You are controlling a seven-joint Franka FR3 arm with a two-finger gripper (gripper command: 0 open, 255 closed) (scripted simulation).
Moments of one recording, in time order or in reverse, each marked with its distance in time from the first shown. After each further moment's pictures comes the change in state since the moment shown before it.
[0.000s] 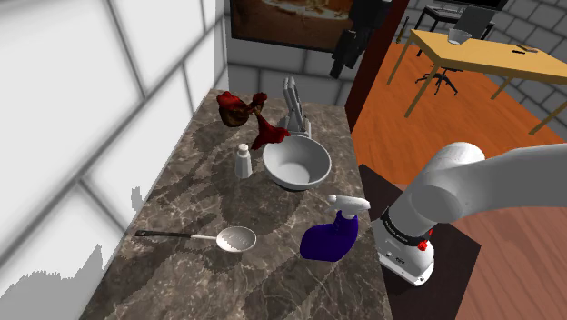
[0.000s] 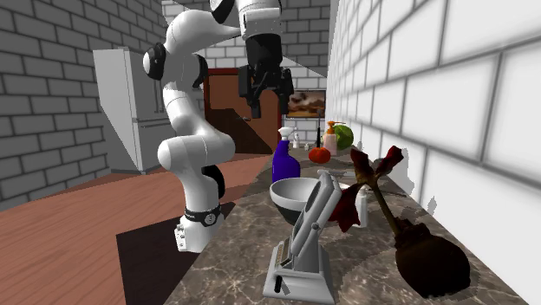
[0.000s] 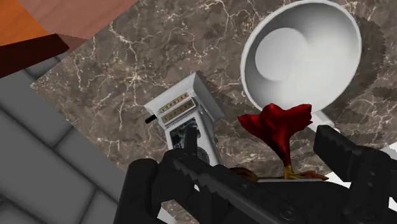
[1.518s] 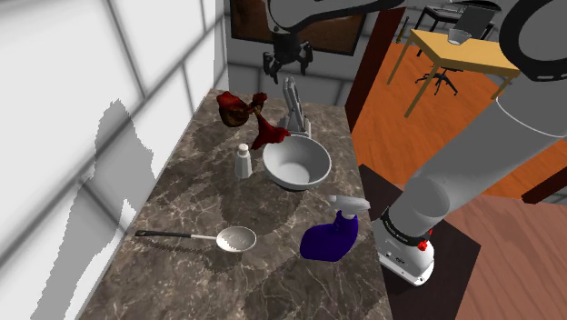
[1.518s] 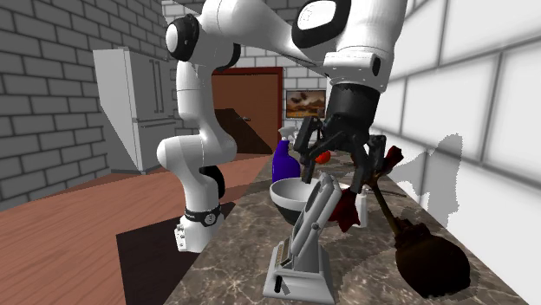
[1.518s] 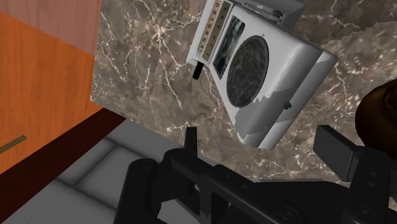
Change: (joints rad) arm -0.202 0.683 0.294 0.340 -0.343 0.172 0.779
